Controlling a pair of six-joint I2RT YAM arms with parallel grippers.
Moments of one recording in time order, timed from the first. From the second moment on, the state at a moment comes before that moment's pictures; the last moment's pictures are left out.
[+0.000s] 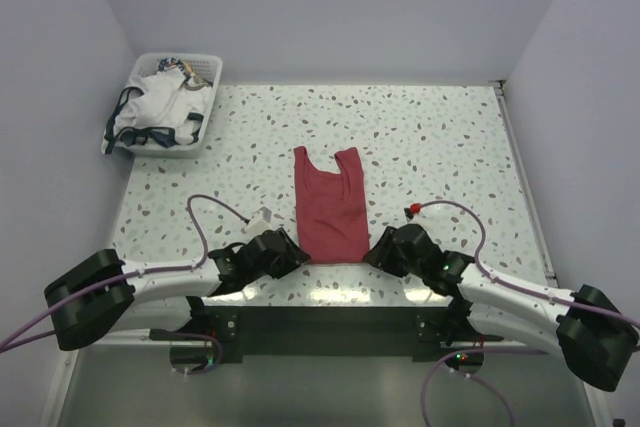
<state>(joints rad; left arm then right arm) -1.00 1.16 0.30 0.09 -0.24 -1.36 0.83 0.91 0.25 -0.14 0.14 1.11</state>
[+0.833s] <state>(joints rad) -1.00 1.19 0.30 0.09 -0.24 -1.31 0.88 1.00 0.26 -0.07 0.16 1.10</state>
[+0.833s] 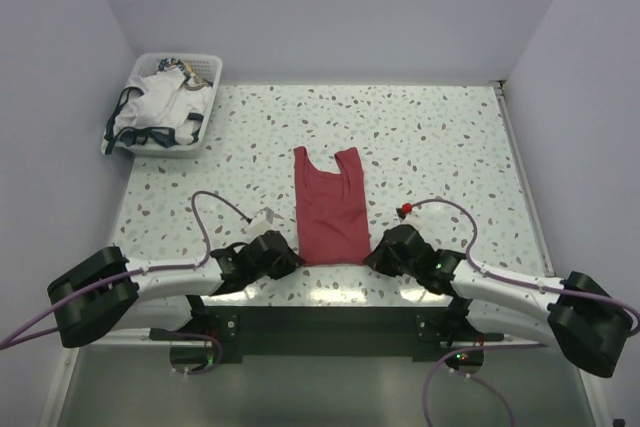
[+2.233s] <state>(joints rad) -0.80 1.12 0.78 -0.31 -0.32 -0.98 1.02 1.14 0.85 -0.52 0.50 0.84</state>
